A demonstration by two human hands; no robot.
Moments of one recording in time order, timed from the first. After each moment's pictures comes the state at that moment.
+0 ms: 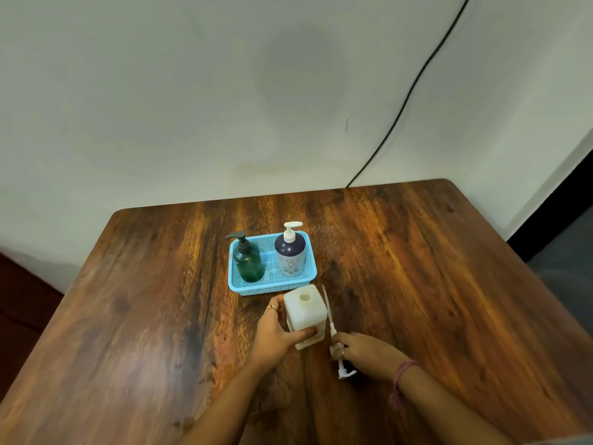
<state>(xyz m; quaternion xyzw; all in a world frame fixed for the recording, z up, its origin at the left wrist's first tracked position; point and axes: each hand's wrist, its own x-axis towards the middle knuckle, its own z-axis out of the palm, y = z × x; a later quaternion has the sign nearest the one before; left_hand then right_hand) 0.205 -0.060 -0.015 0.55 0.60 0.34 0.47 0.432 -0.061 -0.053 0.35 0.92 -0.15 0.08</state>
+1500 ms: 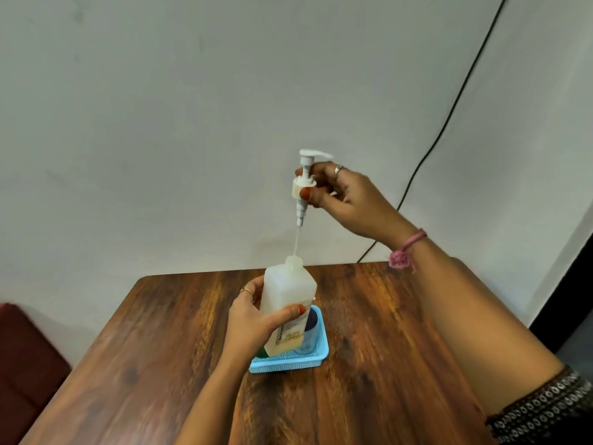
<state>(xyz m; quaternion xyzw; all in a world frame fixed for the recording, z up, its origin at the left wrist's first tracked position) 0.179 -0.021 0.160 0.54 0.62 0.48 0.32 0.364 0.045 0.312 0.33 0.80 -0.24 -0.44</state>
